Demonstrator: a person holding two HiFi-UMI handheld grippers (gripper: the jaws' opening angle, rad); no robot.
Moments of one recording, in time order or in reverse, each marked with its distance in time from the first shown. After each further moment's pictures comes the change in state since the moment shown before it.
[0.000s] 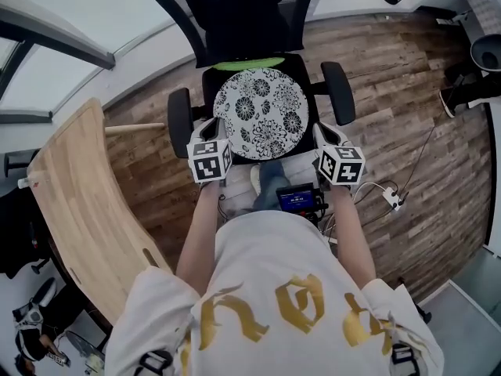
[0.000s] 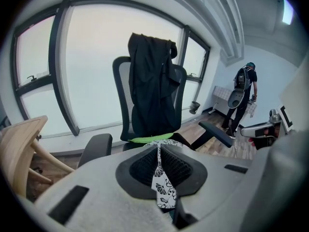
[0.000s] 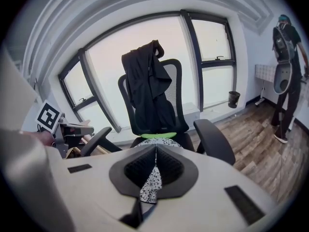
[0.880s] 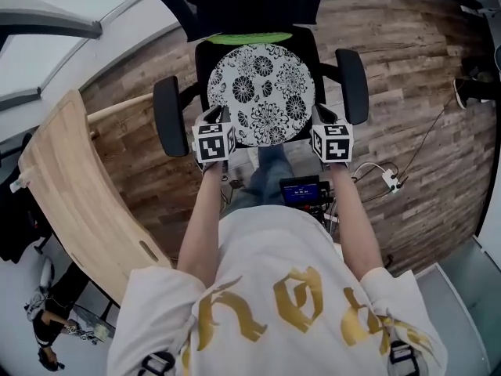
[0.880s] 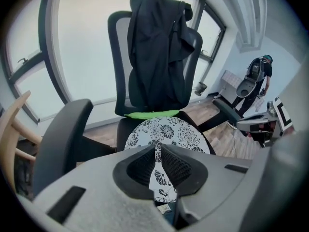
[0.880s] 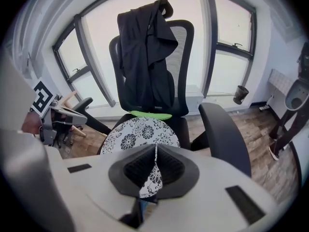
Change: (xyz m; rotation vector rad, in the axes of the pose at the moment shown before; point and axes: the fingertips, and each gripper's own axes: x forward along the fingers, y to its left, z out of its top) left arm 0.107 0.013 -0.062 -0.071 0.279 -0.010; right arm 0.115 -0.043 -0.034 -0.155 0.271 -0.053
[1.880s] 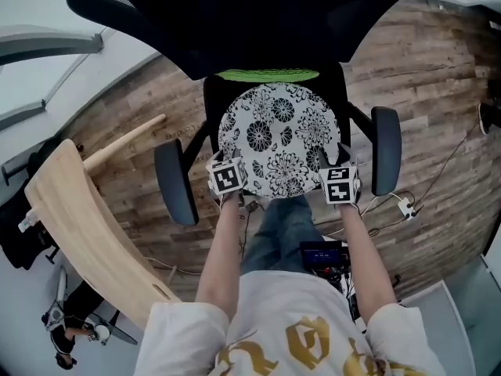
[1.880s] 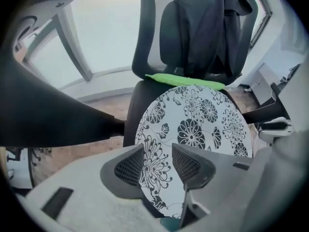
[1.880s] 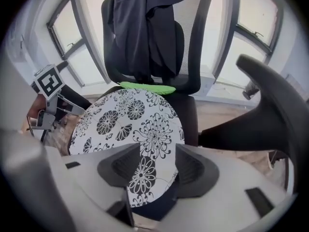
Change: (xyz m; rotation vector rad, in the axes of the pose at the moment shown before) left arm 0.139 0.080 -0.066 -0.234 0.301 0.179; right arm 0.141 -0.027 -0.043 -0.100 0.232 -0.005
